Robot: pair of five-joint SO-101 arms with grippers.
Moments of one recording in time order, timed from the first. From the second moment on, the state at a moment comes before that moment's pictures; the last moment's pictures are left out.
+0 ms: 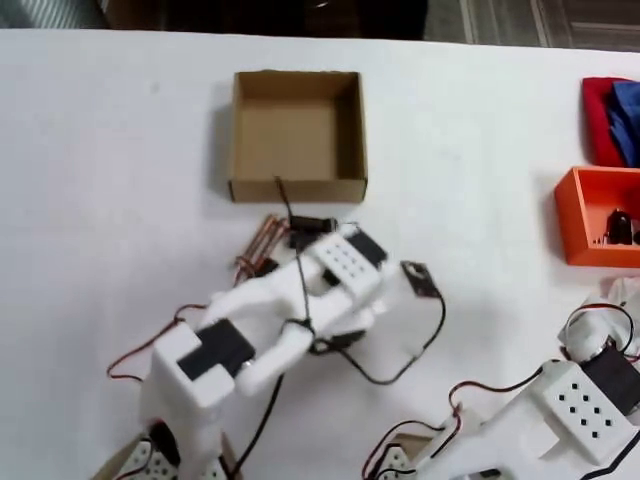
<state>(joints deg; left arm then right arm) 38.5 20.7 8.0 87.0 -24.0 48.1 -55.7 52.7 58.1 13.9</state>
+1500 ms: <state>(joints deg) -20.3 -29.0 66.9 39.7 -79.6 27.3 -55.7 52.7 61.1 14.0</state>
